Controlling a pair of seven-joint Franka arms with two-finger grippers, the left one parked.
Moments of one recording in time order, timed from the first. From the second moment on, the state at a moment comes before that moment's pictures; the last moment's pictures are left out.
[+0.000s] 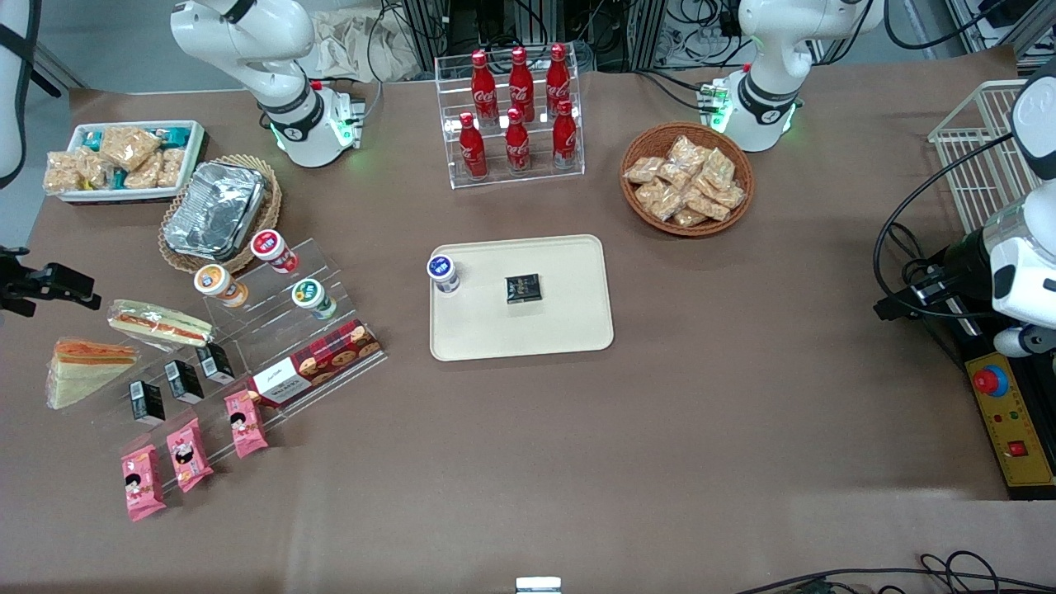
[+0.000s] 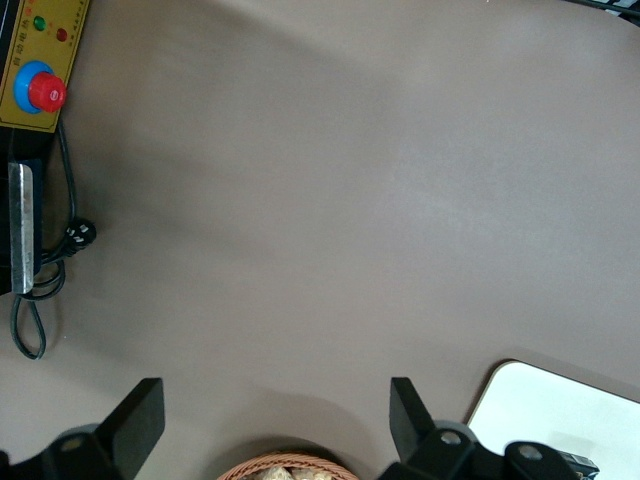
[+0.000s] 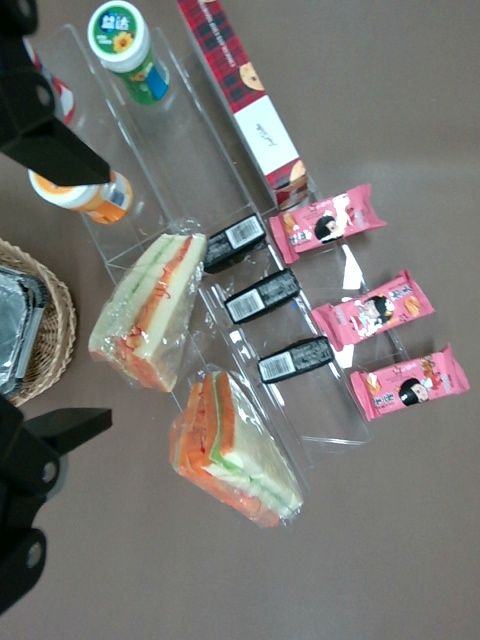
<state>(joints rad) -0.05 0.05 -0.22 -1.73 0.01 1.80 -0.32</state>
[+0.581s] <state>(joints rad) -0.06 0.15 -0.30 -1.72 -0.01 1.93 0.08</state>
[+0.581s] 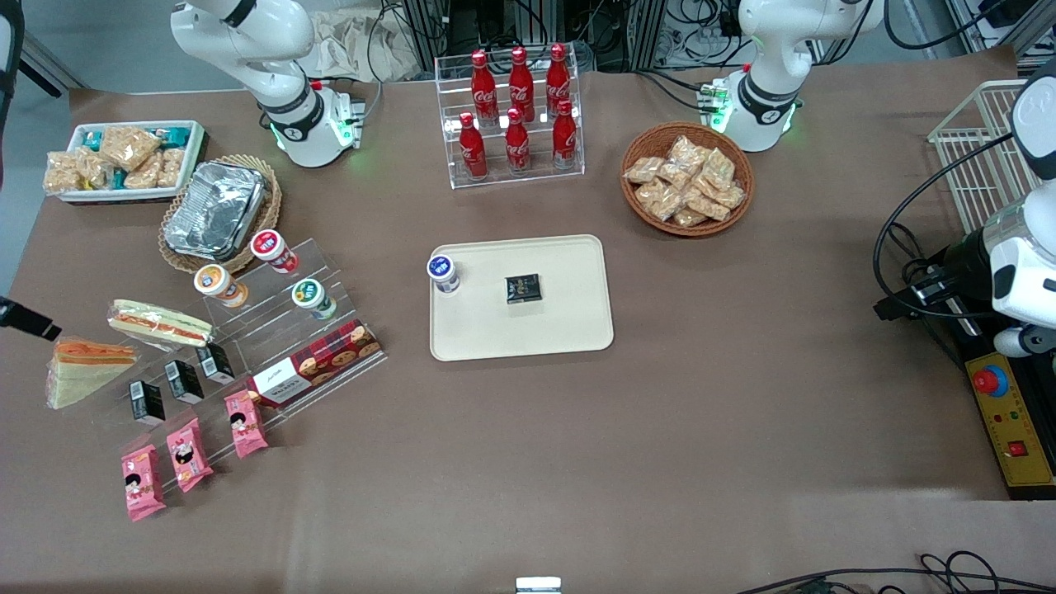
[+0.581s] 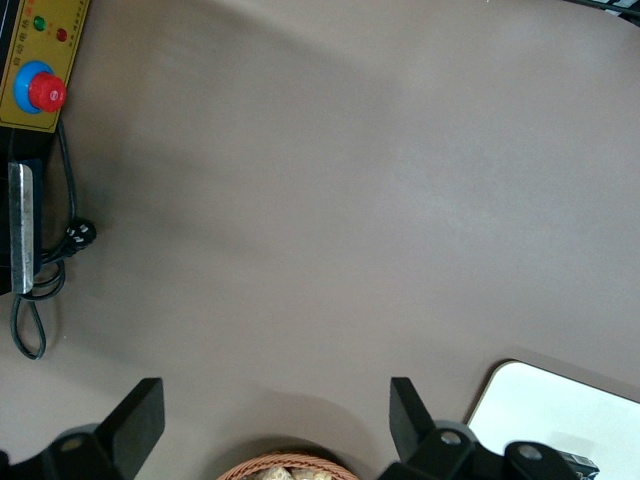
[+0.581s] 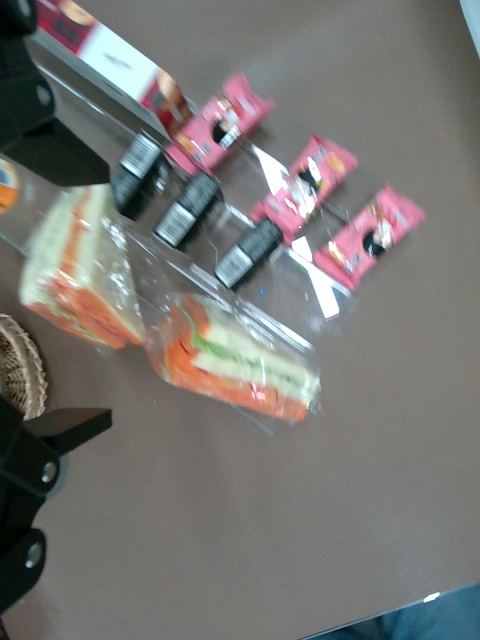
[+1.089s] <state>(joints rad) -0.06 0.31 -0.35 -1.72 -0.01 2.08 0.19</state>
